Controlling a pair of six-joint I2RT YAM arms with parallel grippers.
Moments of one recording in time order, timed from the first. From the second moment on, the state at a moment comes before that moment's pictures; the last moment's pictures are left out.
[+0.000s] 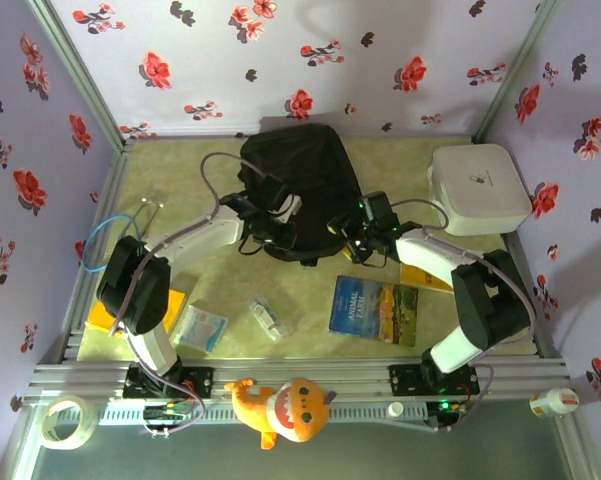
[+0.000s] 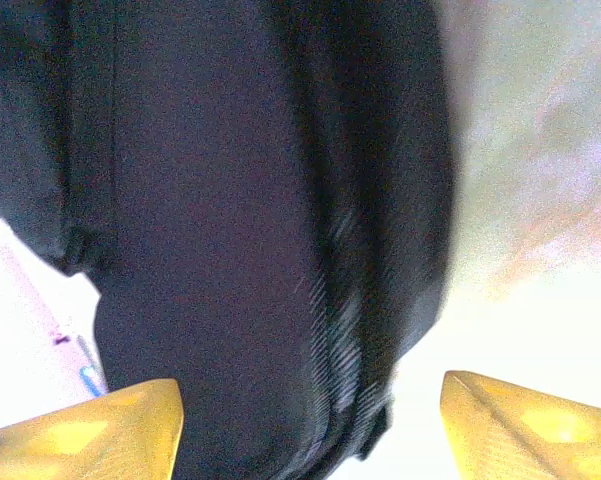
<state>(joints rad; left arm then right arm) -0.71 1.75 1.34 -0.67 0.13 -0.30 0.47 1.56 0.87 -0.18 -0.29 1.35</state>
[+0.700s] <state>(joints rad) -0.71 1.75 1.30 -0.68 0.05 -0.32 0.47 1.58 0.84 -0.17 -0.28 1.44</state>
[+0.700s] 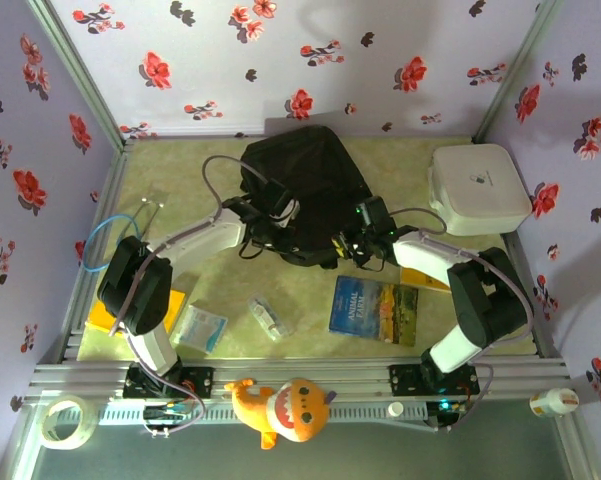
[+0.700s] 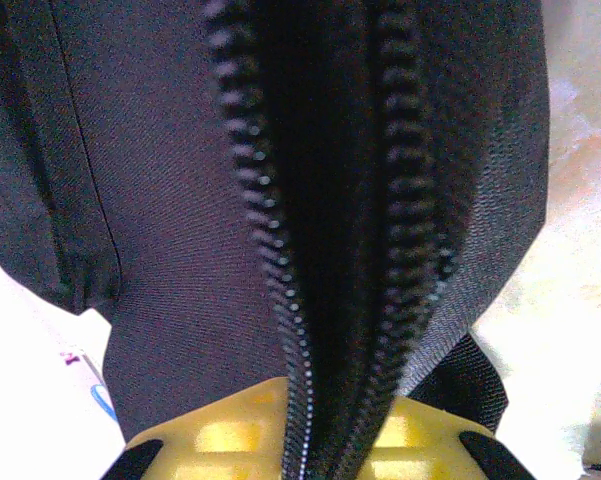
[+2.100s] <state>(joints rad) -0.38 1.98 1.48 -0.62 -0.11 -0.33 0.58 1.76 1.00 -0.02 -0.39 1.37</state>
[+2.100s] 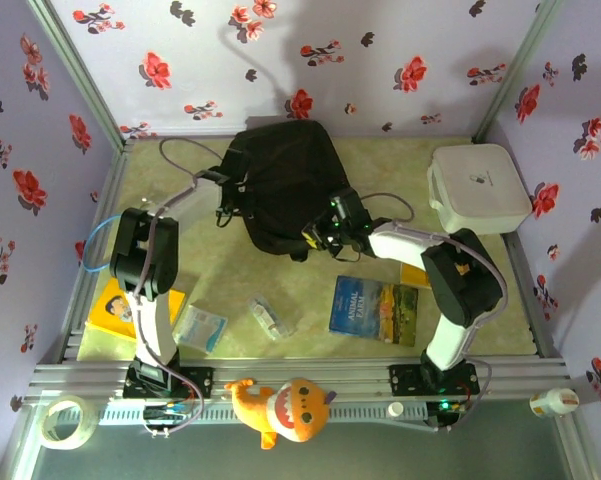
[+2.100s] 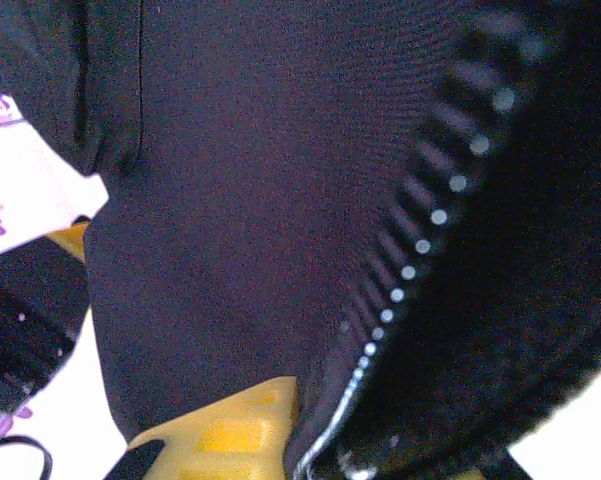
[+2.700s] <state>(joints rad) -0.30 1.62 1.39 -0.62 -0.14 -0.41 0.57 1.47 1.04 -0.58 -0.09 0.87</state>
